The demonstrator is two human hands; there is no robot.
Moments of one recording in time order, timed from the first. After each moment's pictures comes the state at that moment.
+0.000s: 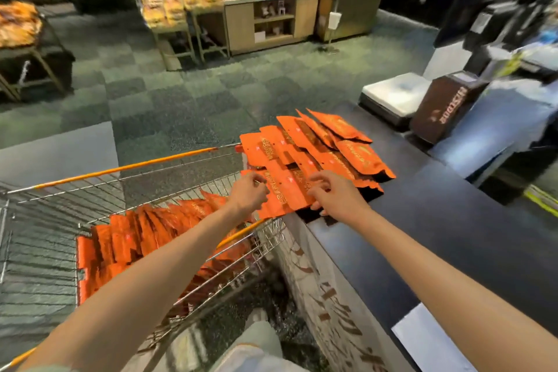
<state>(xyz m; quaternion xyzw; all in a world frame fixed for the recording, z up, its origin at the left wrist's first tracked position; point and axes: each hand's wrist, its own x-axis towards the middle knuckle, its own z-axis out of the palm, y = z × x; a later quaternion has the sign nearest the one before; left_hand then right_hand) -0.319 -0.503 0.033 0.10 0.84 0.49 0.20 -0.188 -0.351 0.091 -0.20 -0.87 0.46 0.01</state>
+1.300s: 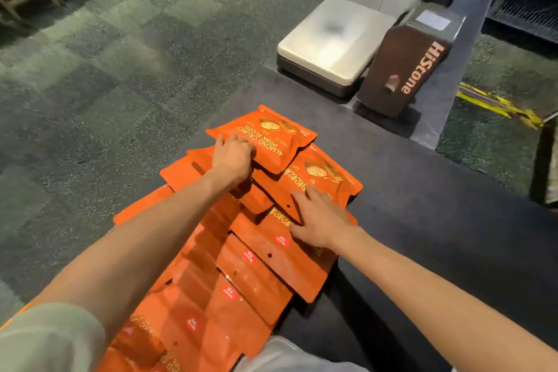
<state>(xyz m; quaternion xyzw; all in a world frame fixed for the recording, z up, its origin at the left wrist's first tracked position) -0.595 -0.147 -0.050 0.53 0.84 -0.06 0.09 -0.368 -0.117 -0.029 -0.33 -0.89 0.21 -0.22</state>
